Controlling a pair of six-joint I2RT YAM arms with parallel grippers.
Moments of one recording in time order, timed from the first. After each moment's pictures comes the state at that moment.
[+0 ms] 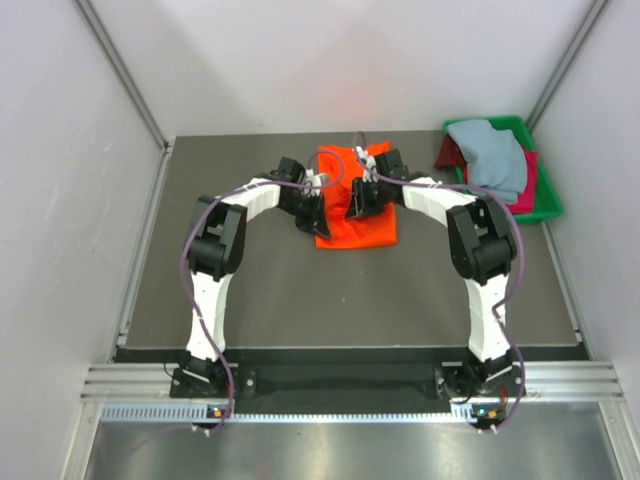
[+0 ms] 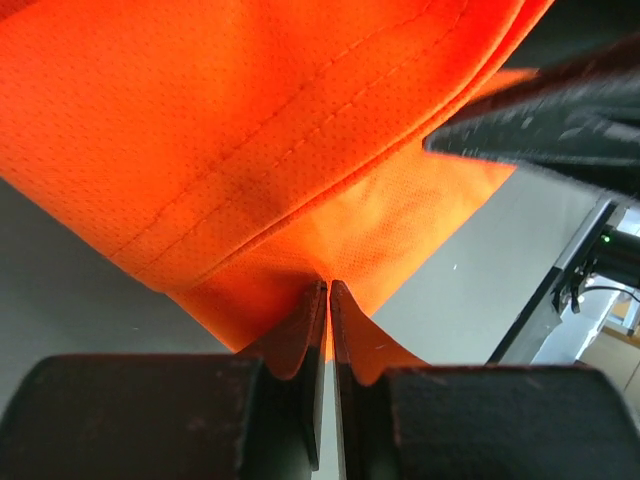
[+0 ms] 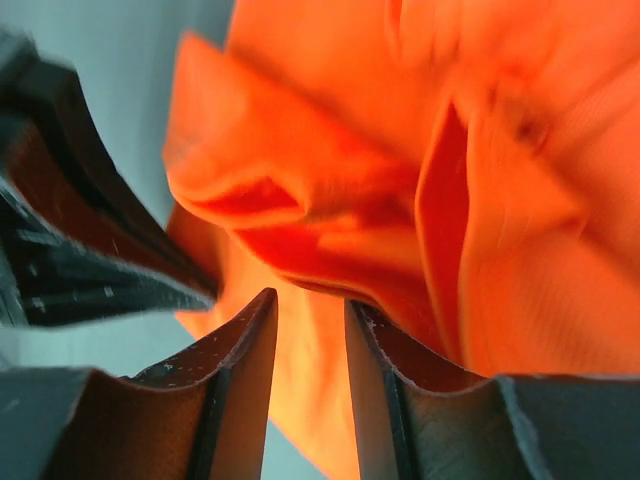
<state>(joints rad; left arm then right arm) -0.35 2.24 1.64 -0.58 0.75 -0.15 0.42 2.12 1.54 -0.32 -0.45 0.29</state>
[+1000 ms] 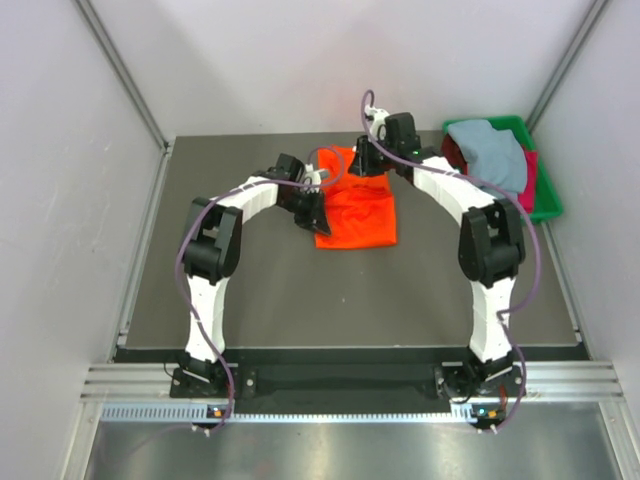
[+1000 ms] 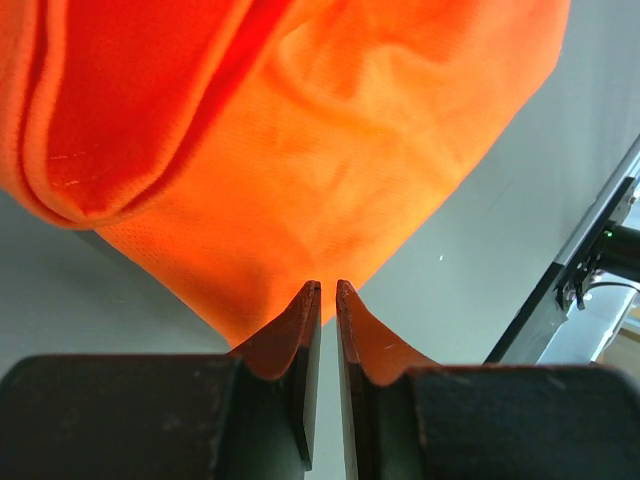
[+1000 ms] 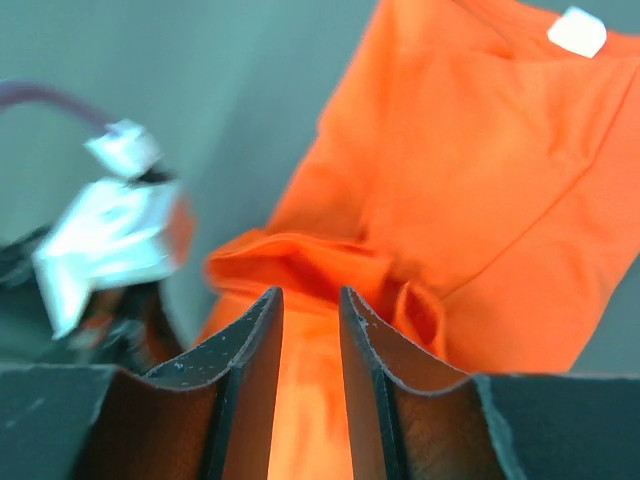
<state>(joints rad) -0.35 2.19 1.63 -0.58 0.73 -0.13 0.38 2.12 1.79 -0.29 -0.35 0.19</state>
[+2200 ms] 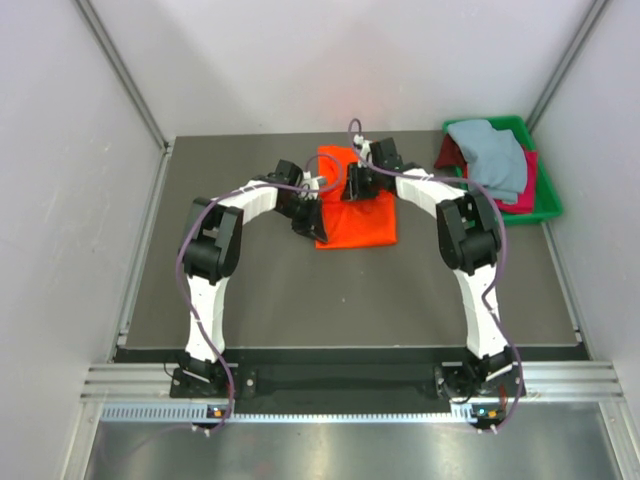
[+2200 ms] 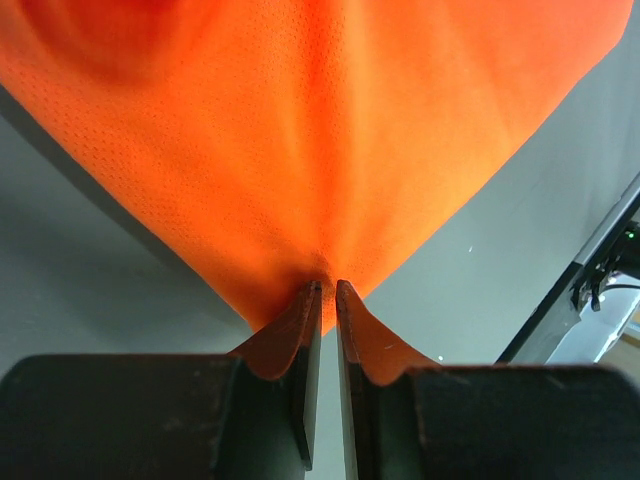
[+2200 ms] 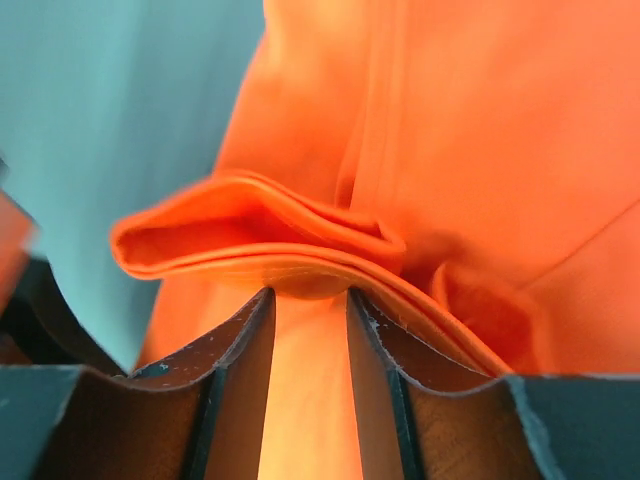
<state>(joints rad) -0.35 2.18 1.58 -0.58 0.70 -0.13 0.40 2.28 1.76 -0.29 -0.40 0.26</state>
